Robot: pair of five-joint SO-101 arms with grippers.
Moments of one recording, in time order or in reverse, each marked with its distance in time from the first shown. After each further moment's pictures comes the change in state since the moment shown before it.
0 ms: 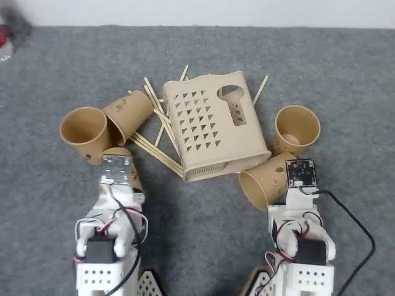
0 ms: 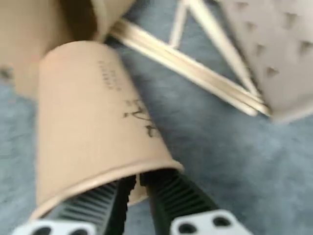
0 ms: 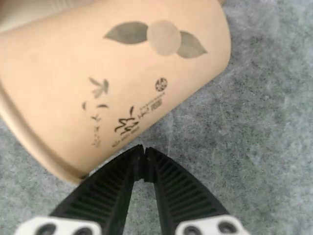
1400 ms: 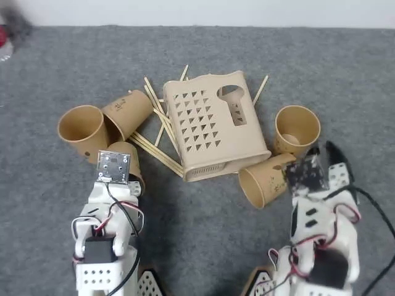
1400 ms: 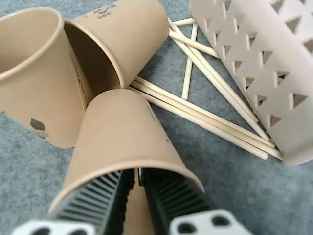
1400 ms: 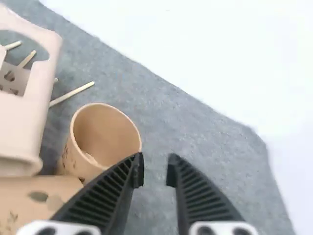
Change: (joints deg) left arm -3.2 0.0 0.1 -11.2 -5.5; right arm 6.6 9.2 -27.6 -21.7 27.4
